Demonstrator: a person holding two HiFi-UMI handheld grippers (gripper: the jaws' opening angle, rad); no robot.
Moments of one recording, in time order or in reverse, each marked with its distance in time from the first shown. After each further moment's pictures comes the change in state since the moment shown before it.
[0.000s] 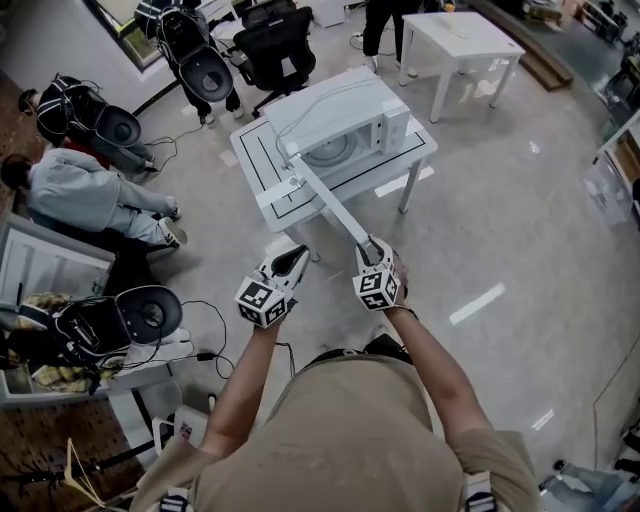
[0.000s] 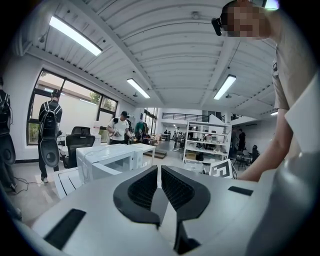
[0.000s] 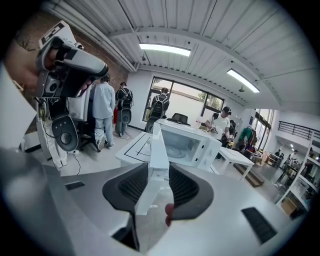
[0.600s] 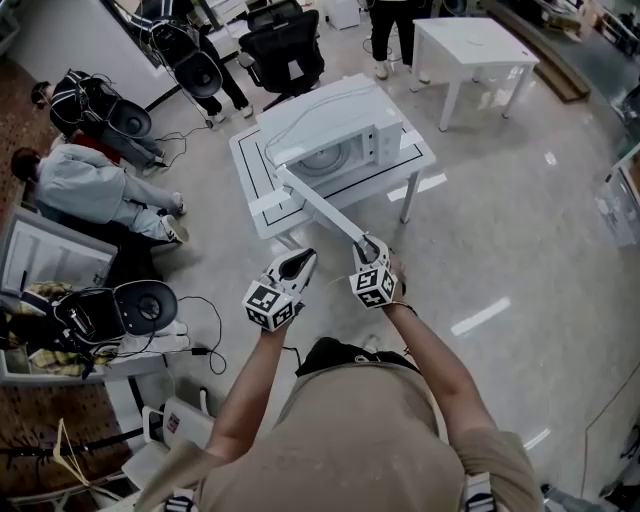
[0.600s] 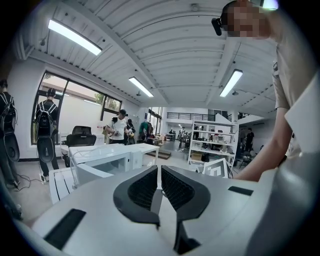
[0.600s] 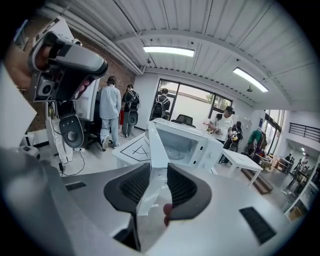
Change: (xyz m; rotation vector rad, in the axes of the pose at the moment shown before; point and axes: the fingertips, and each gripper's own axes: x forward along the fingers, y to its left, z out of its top) left arm 0.089 -0.040 0.004 -0.008 -0.004 0.068; right arm 0.026 -0.071 -0.016 -0.042 -0.033 0.101
